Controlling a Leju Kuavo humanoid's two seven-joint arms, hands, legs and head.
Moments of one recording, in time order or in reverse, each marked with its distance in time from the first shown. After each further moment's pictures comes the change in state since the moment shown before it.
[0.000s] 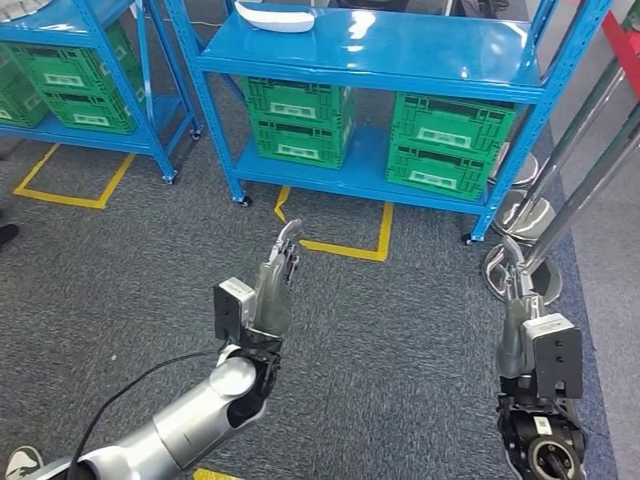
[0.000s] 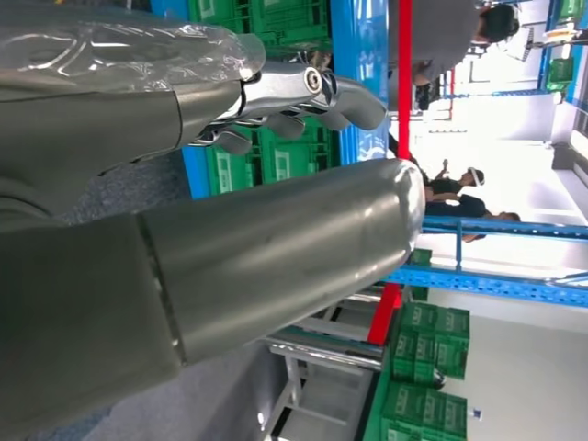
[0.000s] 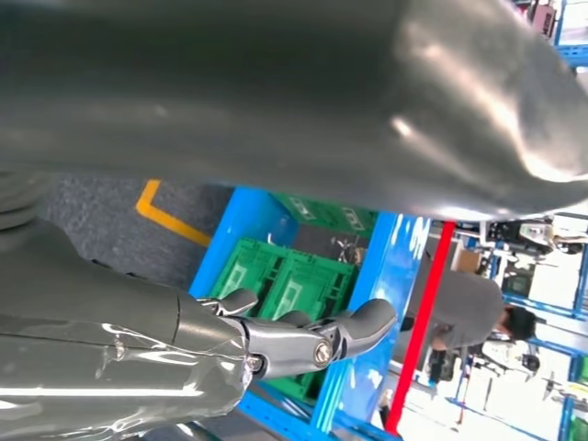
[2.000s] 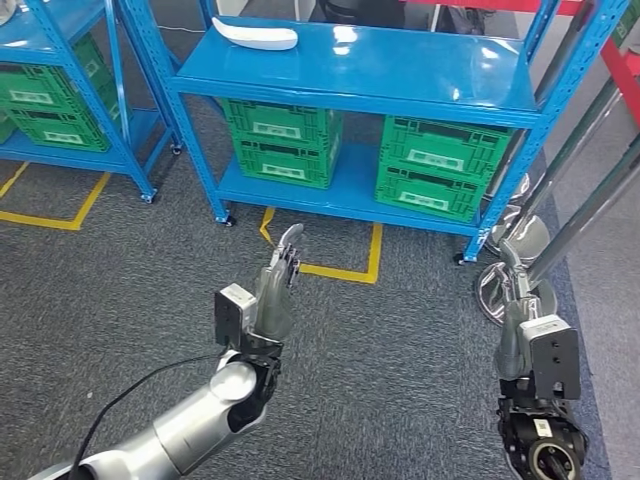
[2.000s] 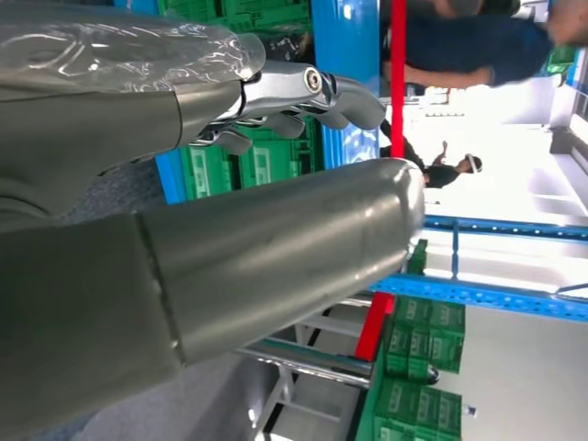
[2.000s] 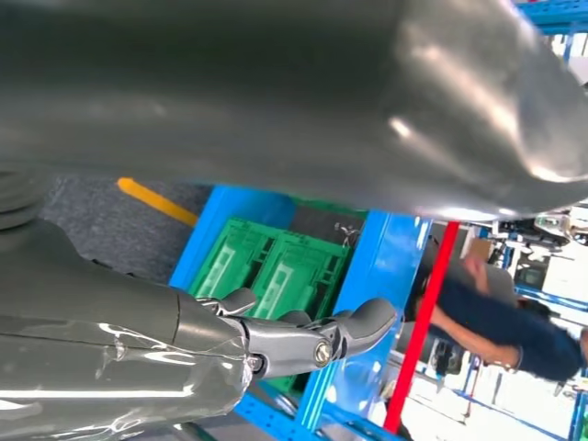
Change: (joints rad) left arm 0.015 0.000 0.000 -0.003 -0.013 -0.010 -0.013; right arm -0.003 0.000 0.007 0.004 0.003 0.005 0.011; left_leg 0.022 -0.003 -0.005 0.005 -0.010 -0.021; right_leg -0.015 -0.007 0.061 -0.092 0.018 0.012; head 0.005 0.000
